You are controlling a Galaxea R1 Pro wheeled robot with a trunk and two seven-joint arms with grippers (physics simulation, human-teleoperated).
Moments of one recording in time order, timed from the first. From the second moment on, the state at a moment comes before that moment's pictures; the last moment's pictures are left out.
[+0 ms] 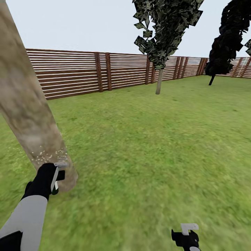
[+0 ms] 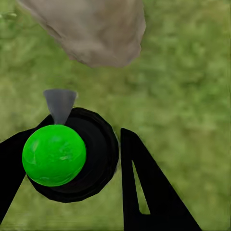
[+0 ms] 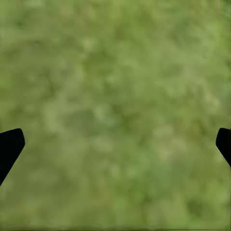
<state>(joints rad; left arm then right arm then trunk) -0.80 0.09 0.36 -0.83 -0.28 0.89 0.05 -0.49 -0.07 0.07 -0.09 -0.02 -0.27 -0.16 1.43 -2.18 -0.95</state>
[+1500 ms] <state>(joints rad) -0.54 0.04 -0.27 -0.56 -0.57 0.13 -0.76 -0.50 0.00 0.23 -0.68 0.36 -0.22 0.91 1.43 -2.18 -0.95</state>
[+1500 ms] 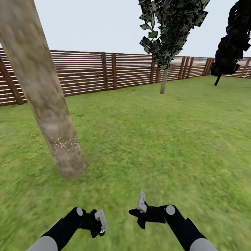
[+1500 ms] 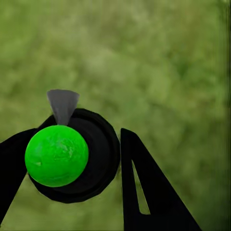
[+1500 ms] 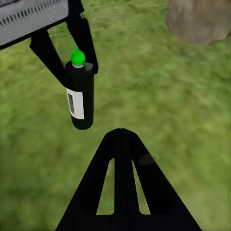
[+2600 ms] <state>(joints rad) -0.57 -0.06 -0.31 -0.62 -0.70 0.01 -0.92 -0.50 0.00 0.29 -0.68 0.36 -0.22 0.91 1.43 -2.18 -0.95</state>
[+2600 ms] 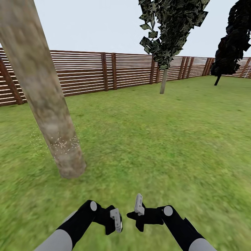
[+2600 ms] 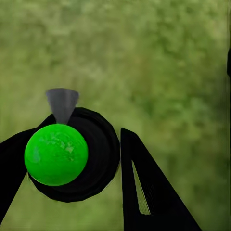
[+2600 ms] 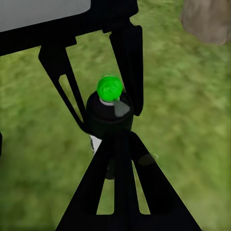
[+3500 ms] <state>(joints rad) -0.57 -0.09 -0.36 -0.62 -0.69 -0.01 -0.92 -0.50 0.00 0.29 -0.68 0.36 -0.22 0.91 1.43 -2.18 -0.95</state>
